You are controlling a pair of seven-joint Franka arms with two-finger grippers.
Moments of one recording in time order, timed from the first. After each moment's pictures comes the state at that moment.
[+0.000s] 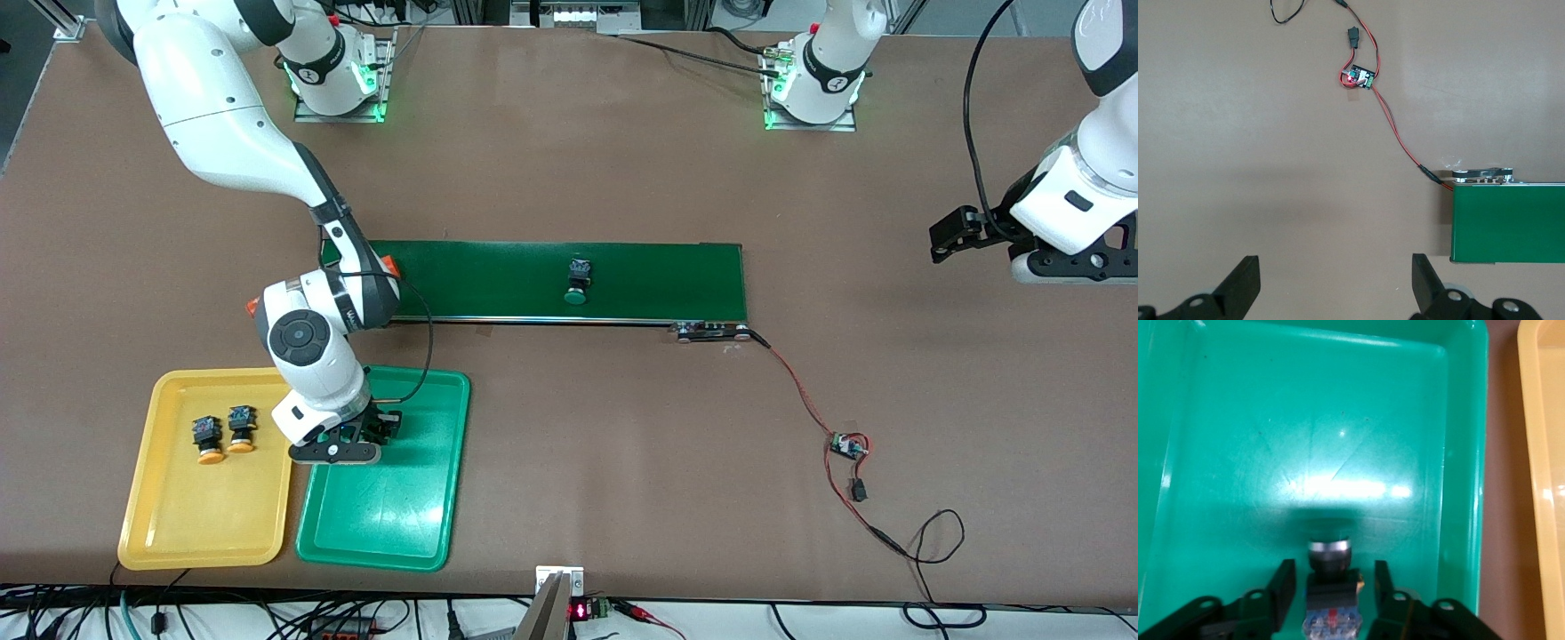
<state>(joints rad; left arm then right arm) -0.07 0.03 0.01 -1.67 0.04 1.69 -0.06 0.22 0.86 0.07 -1.40 -0.31 2.46 0.46</state>
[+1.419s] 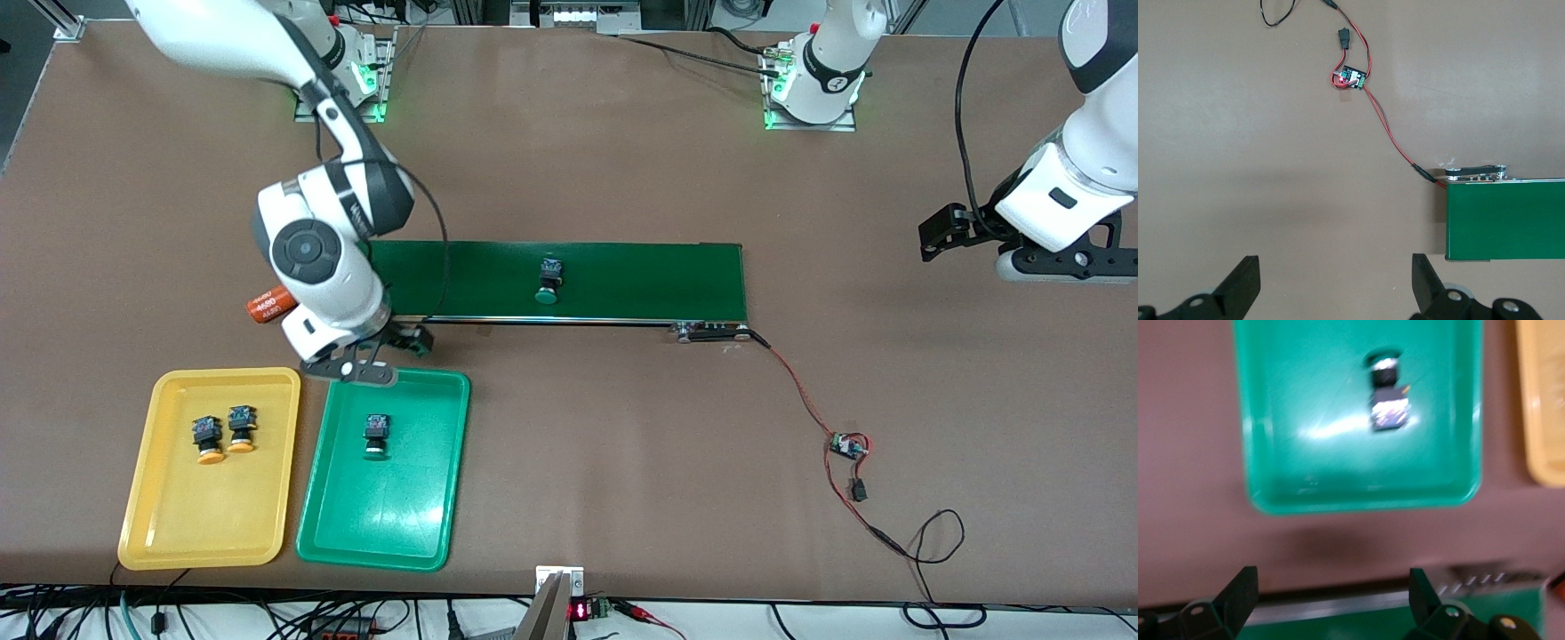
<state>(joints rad) -0.07 0.03 0.00 -1.67 0.04 1.69 -0.06 0.24 0.47 0.20 -1.69 -0.16 2.16 0.65</state>
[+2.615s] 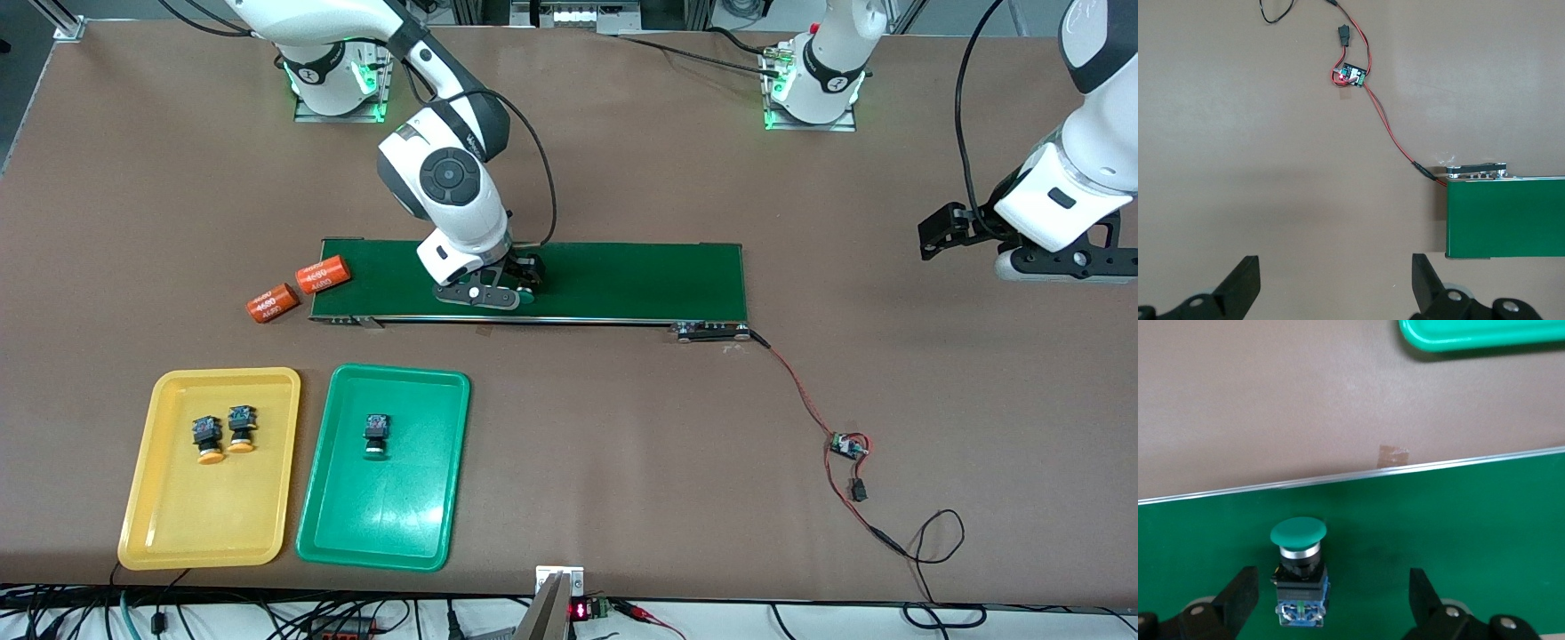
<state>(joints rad) -0.07 0.03 0.00 -1.67 0.04 1.69 -0.06 0.35 0.50 0.37 -1.79 -0.15 2.25 0.92</state>
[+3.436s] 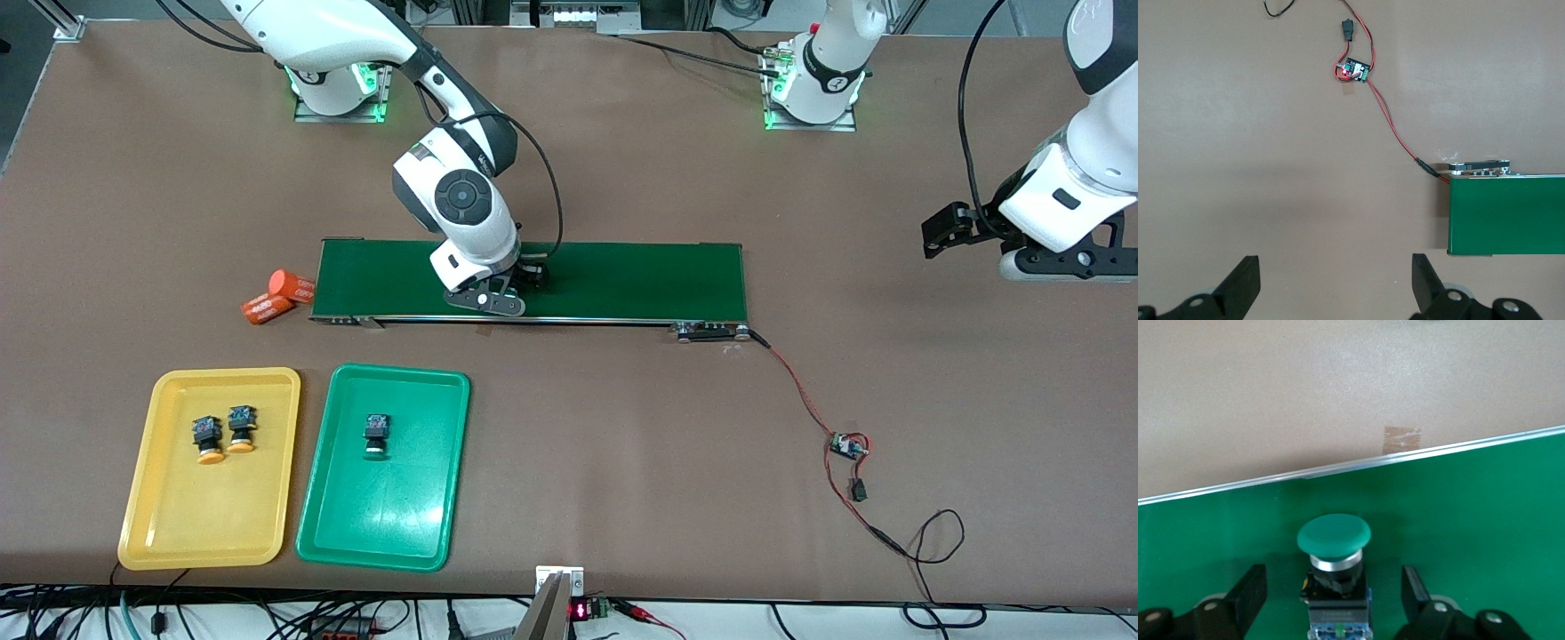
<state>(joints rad) -0.07 0.03 0.00 -1.67 0.04 1.67 -0.06 0.35 0.57 0.37 -1.79 -0.15 2.30 0.96</state>
